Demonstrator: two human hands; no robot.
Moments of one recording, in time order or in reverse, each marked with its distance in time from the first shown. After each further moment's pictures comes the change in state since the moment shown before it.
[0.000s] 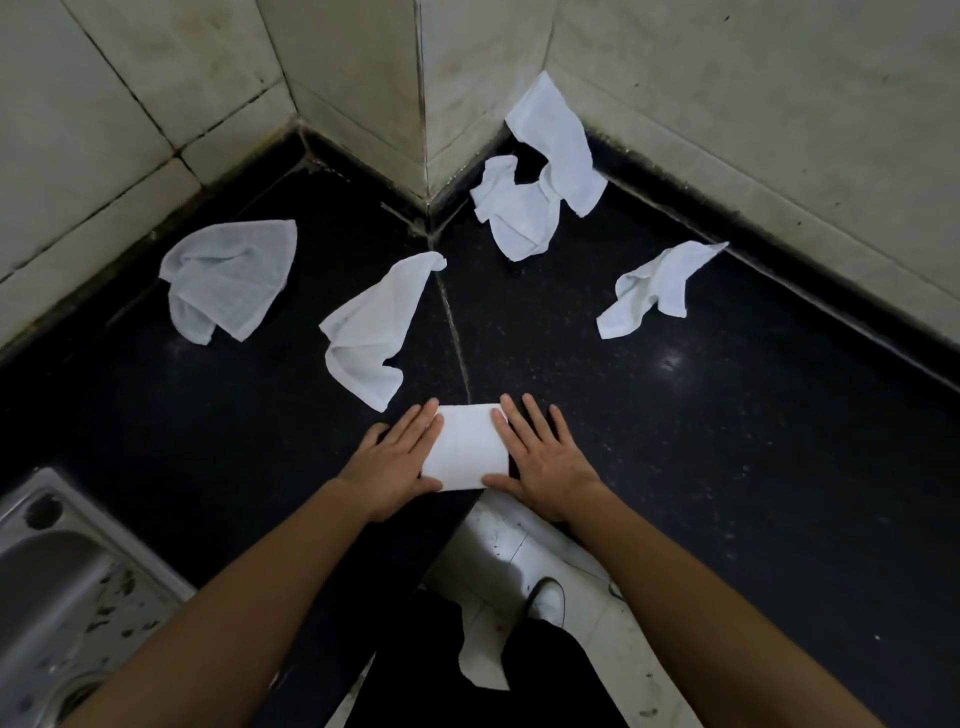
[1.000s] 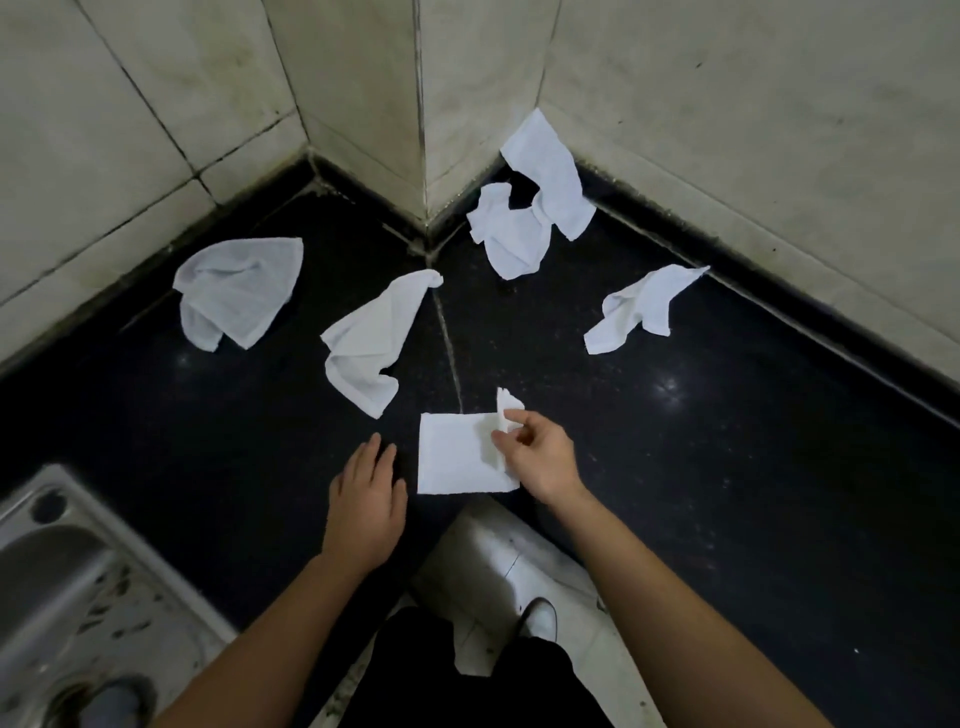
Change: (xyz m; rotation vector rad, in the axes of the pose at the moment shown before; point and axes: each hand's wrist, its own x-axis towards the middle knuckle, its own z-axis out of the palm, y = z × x) left_hand -0.037 0.031 0.040 -0.383 0.426 -0.377; right_hand -0.020 -0.016 -0.057 1.326 0.299 0.584
